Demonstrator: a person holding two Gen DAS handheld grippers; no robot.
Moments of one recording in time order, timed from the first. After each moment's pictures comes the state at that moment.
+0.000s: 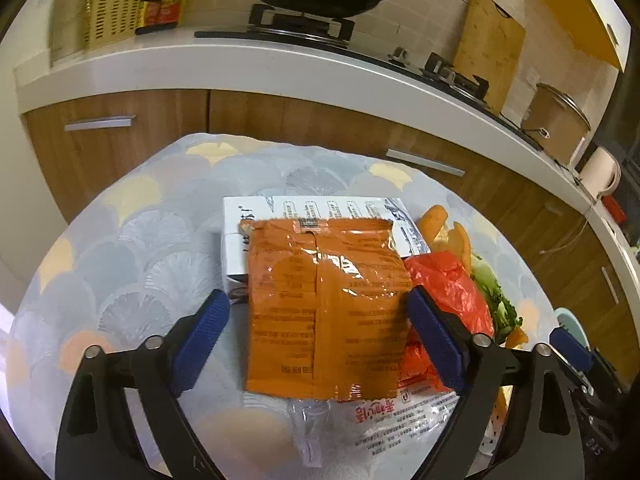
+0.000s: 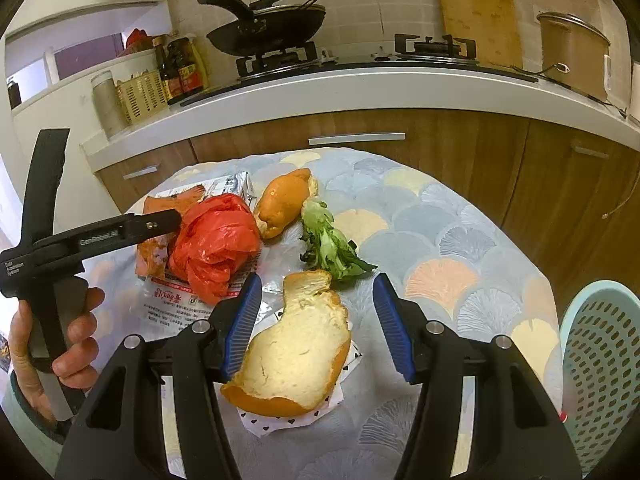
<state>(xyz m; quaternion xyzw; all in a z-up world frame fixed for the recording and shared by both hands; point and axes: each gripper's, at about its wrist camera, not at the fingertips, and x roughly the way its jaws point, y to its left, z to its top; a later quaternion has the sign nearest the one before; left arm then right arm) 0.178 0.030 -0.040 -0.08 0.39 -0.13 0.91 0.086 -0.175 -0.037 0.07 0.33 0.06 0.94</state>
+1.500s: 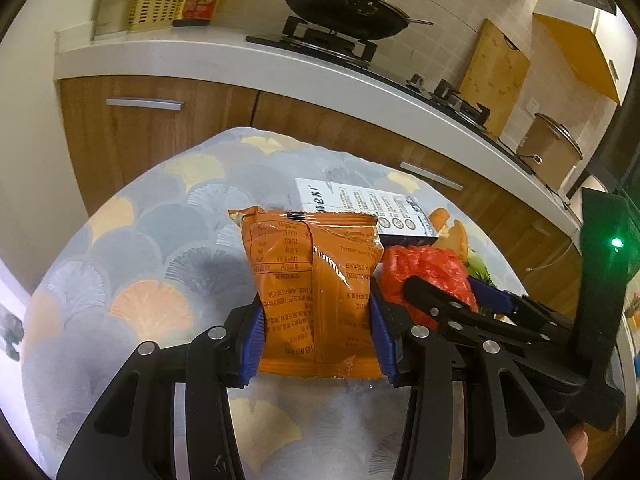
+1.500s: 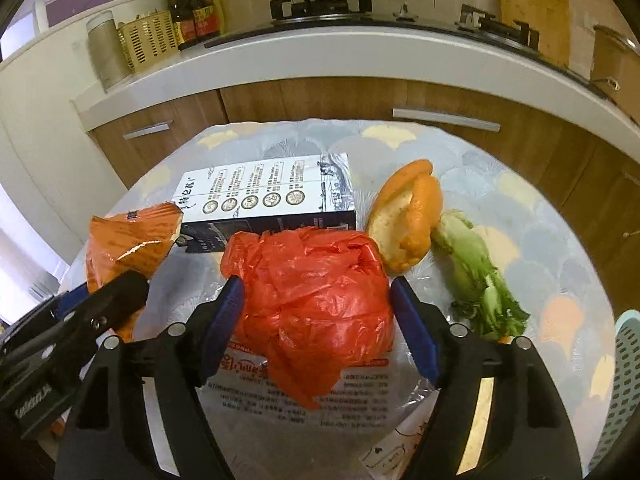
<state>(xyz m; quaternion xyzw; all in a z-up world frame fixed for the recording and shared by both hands) 0.134 0.083 -0.032 -0.13 0.37 -0.12 0.91 0.171 -0.068 -0.043 0.04 0.42 0.07 0.90</state>
